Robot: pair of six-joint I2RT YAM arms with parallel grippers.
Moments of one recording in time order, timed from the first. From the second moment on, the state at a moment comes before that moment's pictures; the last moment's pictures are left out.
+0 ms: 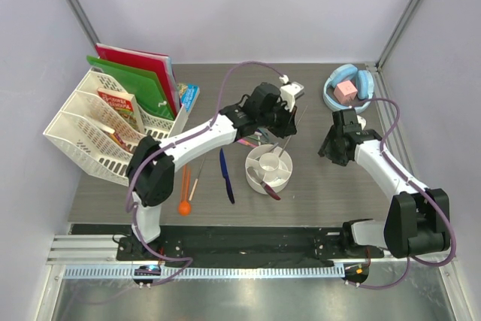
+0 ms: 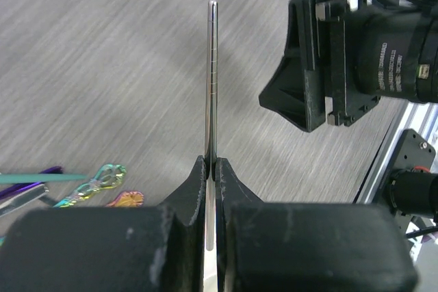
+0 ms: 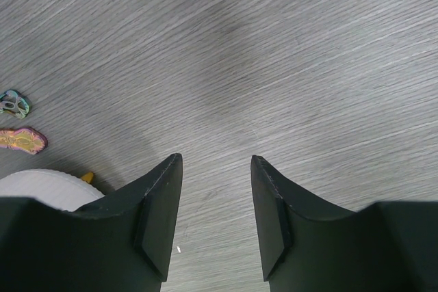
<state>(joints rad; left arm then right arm) -0.86 1.93 1.66 -0.27 0.27 -0.20 0.13 1.28 0.84 -0.64 0.14 0.60</state>
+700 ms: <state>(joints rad) -0.90 1.88 1.41 -0.19 0.25 -0.22 0.13 1.28 0.82 -0.64 0.10 0.60</state>
